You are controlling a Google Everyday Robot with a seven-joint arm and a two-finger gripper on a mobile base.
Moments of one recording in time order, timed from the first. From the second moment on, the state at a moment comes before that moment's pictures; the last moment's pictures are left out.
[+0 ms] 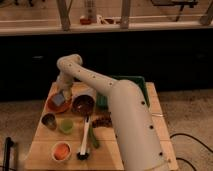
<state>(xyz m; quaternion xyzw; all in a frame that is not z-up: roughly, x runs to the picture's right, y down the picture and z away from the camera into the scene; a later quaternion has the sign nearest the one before) -0.266 0.032 0.887 -0.23 -0.33 -0.34 0.85</state>
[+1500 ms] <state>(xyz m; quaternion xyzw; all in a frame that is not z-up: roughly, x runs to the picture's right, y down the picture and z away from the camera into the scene) -0.273 0.040 0.891 -0.25 -0.35 -0.35 0.83</state>
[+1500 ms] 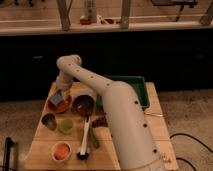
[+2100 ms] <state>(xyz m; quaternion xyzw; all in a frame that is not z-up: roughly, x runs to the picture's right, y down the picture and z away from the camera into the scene) -0.273 0.038 0.889 -0.25 -0.35 -0.35 0.83</state>
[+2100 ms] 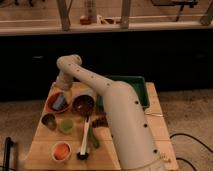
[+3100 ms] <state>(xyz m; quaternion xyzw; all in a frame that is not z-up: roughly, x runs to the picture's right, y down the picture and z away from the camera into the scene) -0.270 0.032 0.884 -0.24 -0.35 -0.35 0.84</state>
